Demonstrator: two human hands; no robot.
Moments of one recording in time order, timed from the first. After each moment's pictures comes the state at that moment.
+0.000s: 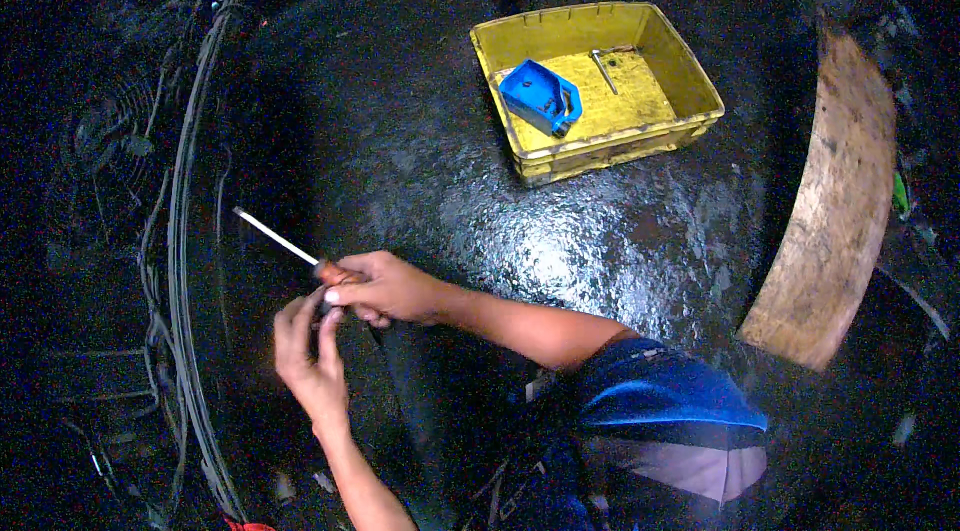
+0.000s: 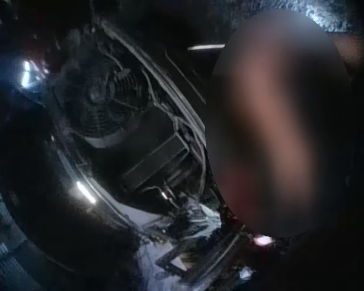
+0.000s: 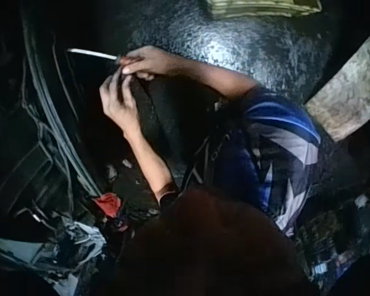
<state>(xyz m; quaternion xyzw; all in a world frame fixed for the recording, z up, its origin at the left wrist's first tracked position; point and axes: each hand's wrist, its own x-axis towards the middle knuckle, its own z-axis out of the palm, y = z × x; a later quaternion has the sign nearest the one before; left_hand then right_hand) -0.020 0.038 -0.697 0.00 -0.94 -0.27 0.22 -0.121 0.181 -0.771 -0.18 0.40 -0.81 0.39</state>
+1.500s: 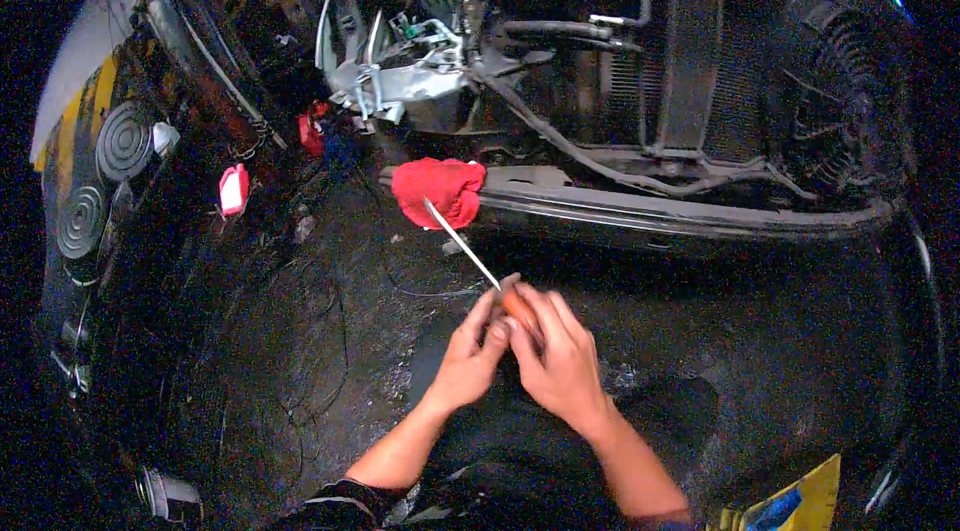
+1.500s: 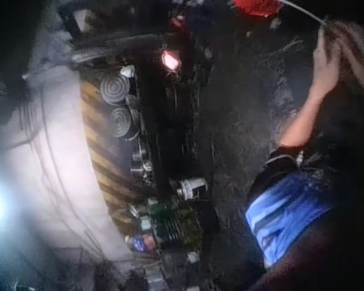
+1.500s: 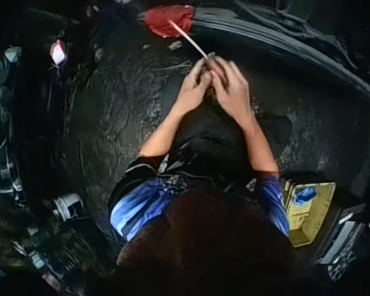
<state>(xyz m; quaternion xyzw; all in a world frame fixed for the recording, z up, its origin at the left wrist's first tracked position) 0.260 -0.003 -0.684 0.40 -0.64 -0.44 0.48 0.100 0.001 -0.651 -0.72 0.43 -0.51 0.21</state>
